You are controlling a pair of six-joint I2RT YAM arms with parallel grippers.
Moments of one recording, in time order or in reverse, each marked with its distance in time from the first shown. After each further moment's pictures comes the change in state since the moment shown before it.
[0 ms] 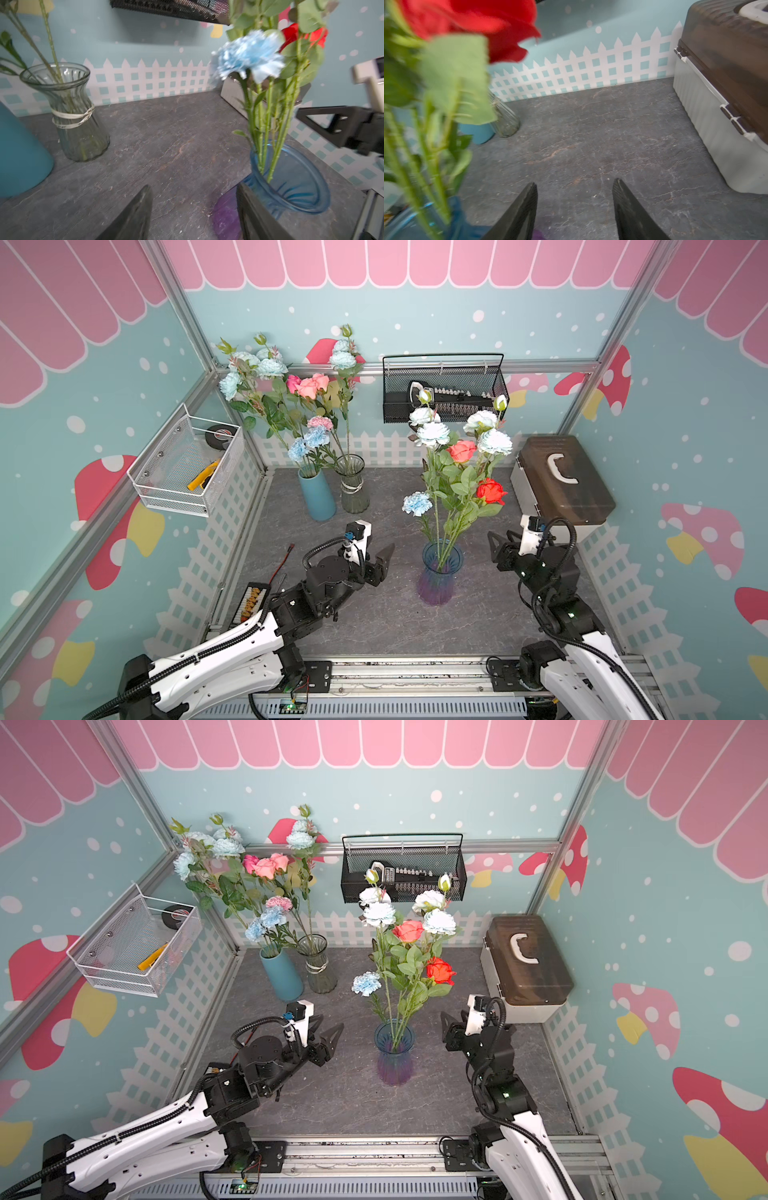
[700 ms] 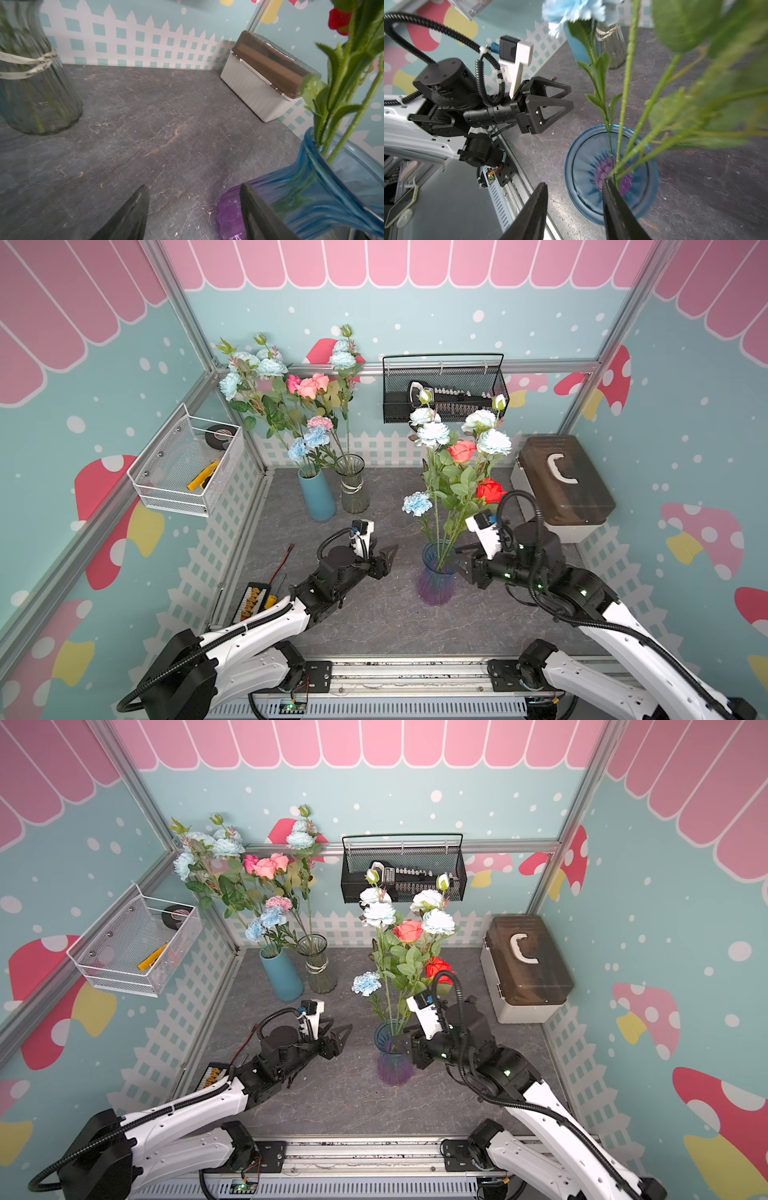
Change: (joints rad) left arm 0.184 0.264 -0.102 0.296 0.307 -0.106; right arm 0.477 0.331 0.446 -0.412 -0.172 -0.033
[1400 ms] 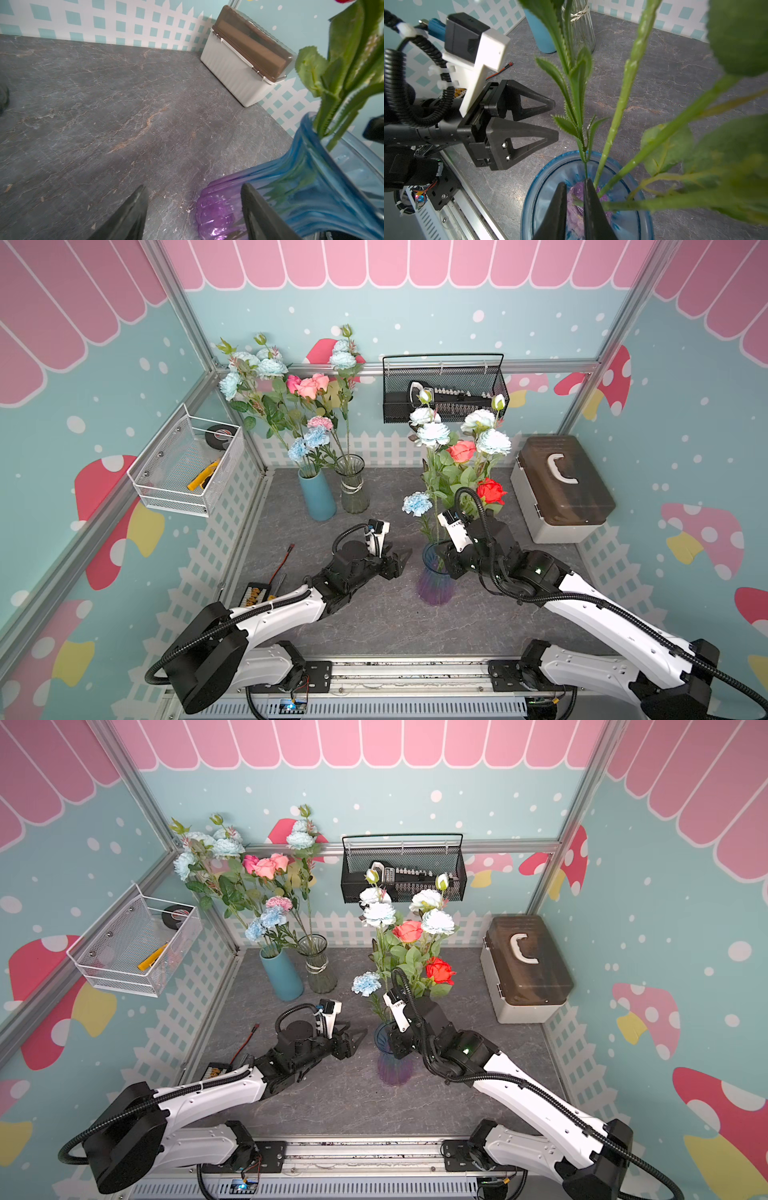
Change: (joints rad) left arm -0.014 0.166 0.054 0.089 0.134 -0.030; right arm 0.099 0.184 0.044 0.042 0.309 -0.035
